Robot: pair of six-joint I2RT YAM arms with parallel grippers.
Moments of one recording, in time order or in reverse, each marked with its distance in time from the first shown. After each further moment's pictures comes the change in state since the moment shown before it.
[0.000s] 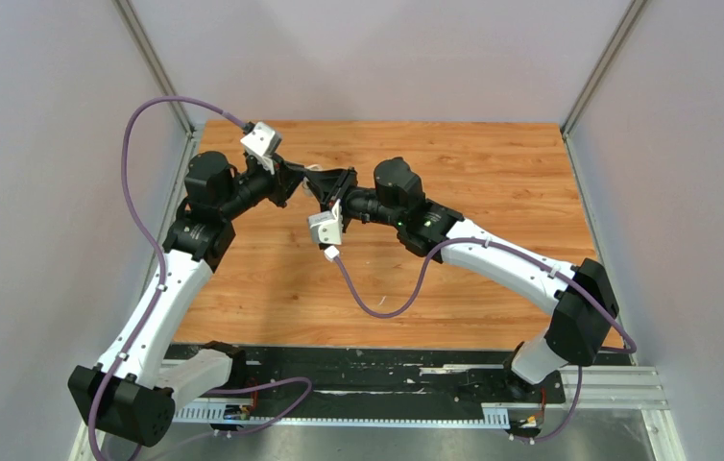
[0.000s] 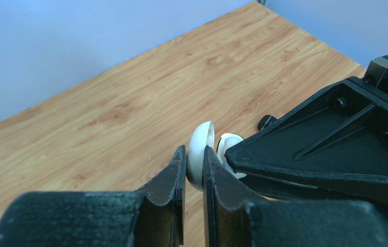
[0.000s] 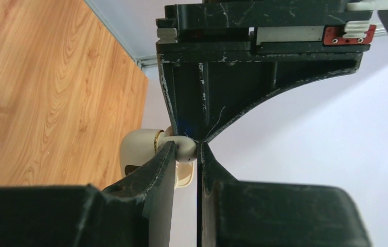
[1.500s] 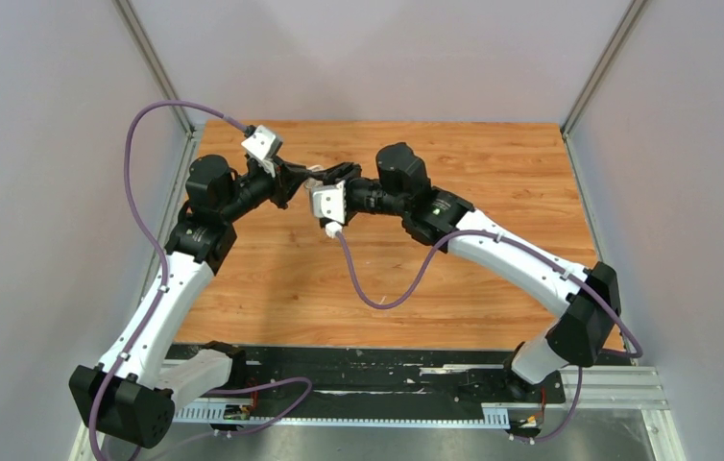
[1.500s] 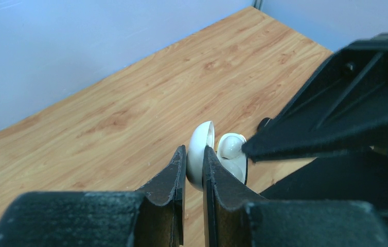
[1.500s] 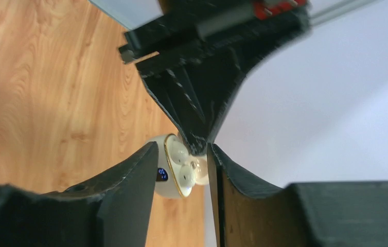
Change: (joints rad) left arm -0.001 -0.008 -0.037 0.059 0.022 0.005; right arm -0.018 -0.004 0.128 -0.217 -0.064 0.290
